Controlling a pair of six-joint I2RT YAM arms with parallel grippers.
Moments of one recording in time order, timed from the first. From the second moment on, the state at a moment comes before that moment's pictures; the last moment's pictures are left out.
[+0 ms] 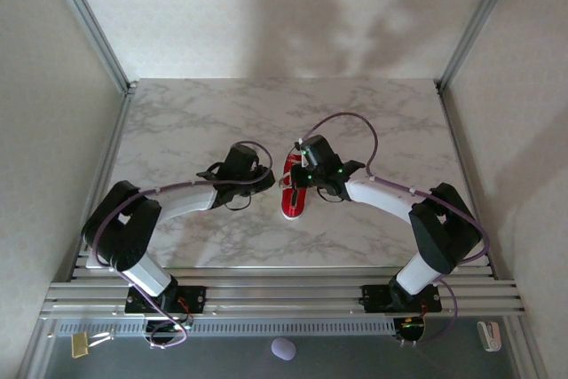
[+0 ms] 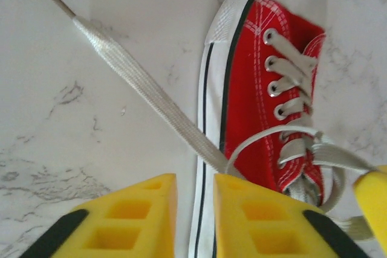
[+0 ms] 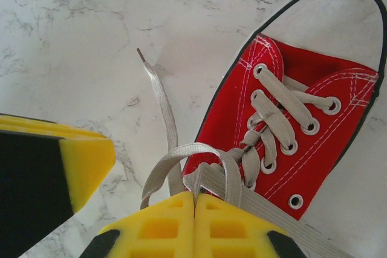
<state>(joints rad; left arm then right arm) -0.58 1.61 0.81 0.01 0.12 -0.87 0.73 1.60 0.99 -0.21 -0.04 0.44</state>
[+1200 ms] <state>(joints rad) -0.83 1.74 0.70 0.28 0.18 -1.05 0.71 1.58 0.97 -0.22 0.01 0.52</state>
